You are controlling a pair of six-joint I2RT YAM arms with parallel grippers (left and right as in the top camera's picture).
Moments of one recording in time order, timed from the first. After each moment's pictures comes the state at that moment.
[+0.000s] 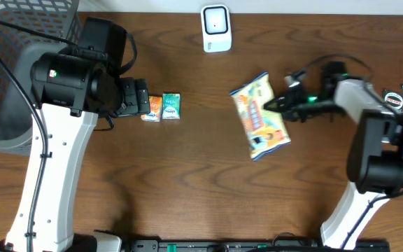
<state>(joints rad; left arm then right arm) -0.23 1.54 1.88 -1.61 -0.14 -0.36 -0.12 2.07 1.35 -0.85 -1.03 0.04</state>
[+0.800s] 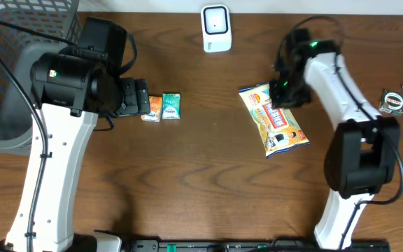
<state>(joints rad) -0.23 1.54 1.88 -1.61 -0.14 -0.36 0.17 2.06 1.65 -1.15 -0.08 0.12</state>
